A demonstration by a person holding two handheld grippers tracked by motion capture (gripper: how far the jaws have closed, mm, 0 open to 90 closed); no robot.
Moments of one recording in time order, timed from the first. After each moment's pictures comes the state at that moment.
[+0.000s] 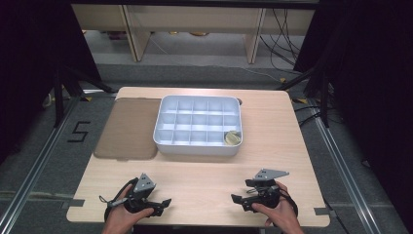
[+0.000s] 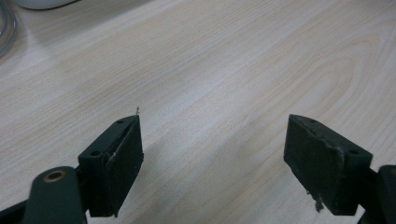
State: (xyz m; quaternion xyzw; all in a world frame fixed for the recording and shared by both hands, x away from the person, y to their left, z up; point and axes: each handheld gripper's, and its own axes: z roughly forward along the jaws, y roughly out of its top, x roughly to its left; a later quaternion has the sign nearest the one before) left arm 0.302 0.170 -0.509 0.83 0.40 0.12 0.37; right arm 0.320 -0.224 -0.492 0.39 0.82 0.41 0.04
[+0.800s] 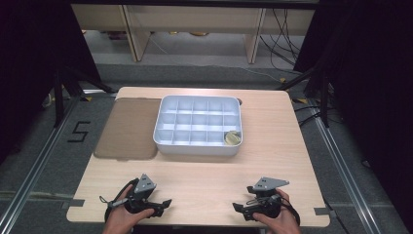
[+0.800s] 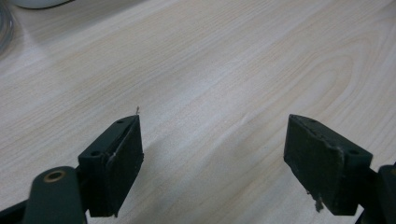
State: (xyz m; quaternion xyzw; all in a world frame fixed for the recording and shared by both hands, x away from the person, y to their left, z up) left arm 0.301 0.170 -0.508 0.84 0.38 0.11 0.37; right arm 0.298 -0.224 -0.497 0.37 0.84 0.39 0.06
